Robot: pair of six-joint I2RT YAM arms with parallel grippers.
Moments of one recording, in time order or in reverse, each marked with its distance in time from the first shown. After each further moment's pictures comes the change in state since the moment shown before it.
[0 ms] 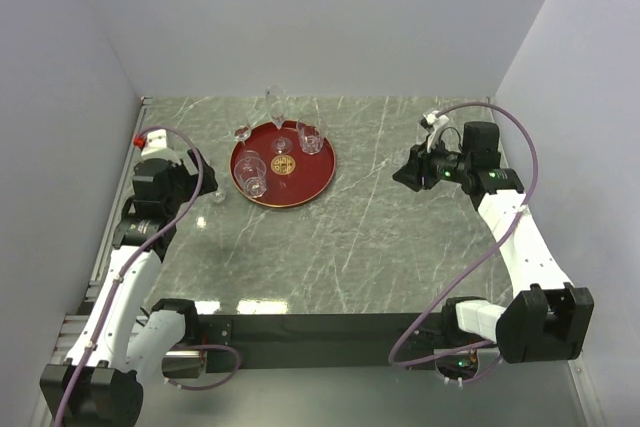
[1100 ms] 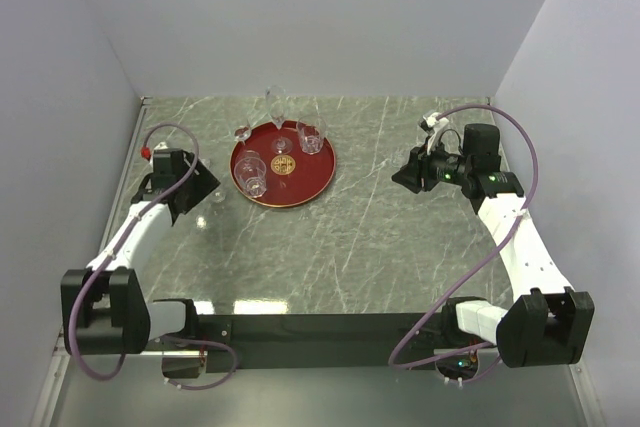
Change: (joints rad) left arm 0.073 0.386 0.023 -0.002 0.071 -0.362; right arm -0.014 -0.023 -0.033 0.034 -0.027 -0.004
